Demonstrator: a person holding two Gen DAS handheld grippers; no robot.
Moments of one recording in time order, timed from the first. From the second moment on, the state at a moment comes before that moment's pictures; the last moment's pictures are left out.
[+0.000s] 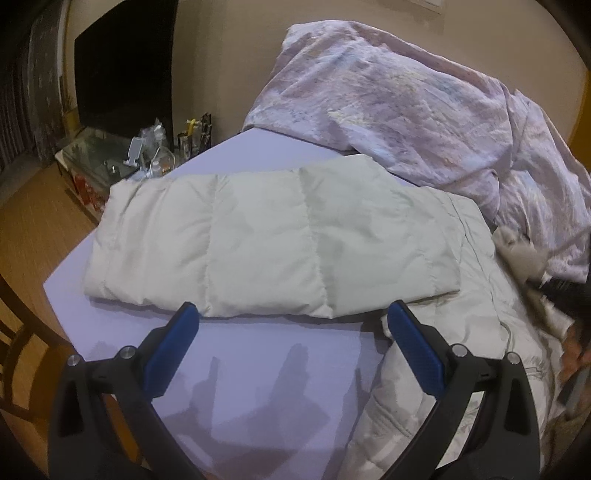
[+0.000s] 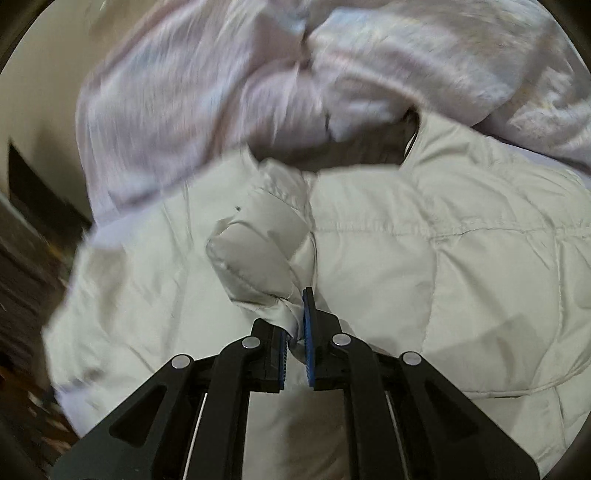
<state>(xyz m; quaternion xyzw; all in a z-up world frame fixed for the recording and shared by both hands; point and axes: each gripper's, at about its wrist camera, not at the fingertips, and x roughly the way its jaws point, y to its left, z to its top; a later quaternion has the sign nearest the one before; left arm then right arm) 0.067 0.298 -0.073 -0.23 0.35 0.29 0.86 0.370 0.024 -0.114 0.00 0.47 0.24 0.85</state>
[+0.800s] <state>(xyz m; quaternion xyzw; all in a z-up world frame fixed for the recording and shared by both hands) 0.035 0.341 -0.098 -0.35 0.35 0.31 0.81 0.395 0.056 -0.127 -0.10 0.48 0.19 0.85</state>
